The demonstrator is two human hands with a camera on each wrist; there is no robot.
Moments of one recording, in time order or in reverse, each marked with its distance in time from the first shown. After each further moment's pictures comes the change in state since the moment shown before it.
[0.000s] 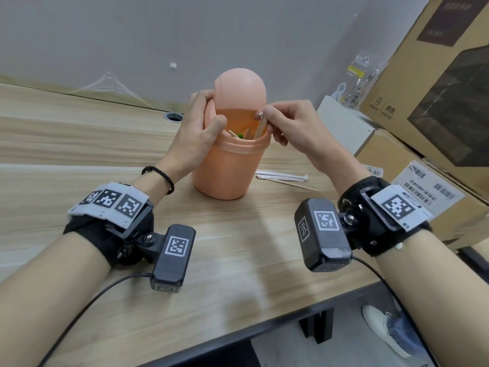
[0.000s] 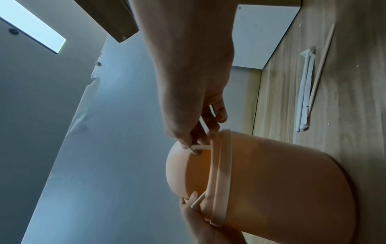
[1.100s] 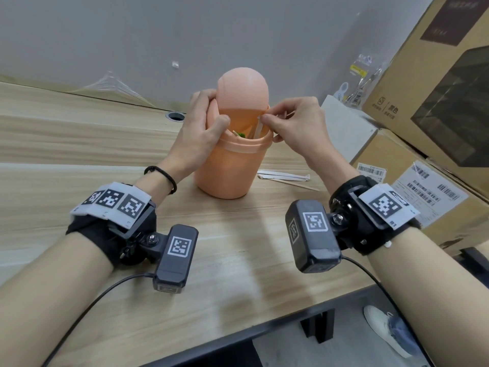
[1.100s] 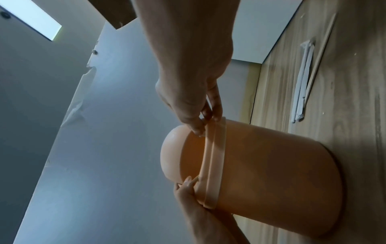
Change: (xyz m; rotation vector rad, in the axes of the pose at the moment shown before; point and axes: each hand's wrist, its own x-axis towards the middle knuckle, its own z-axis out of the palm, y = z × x) left_hand 0.001 -0.004 0.000 0.013 0.003 0.030; right_hand 0.009 0.001 0.012 -0.135 0.268 0.075
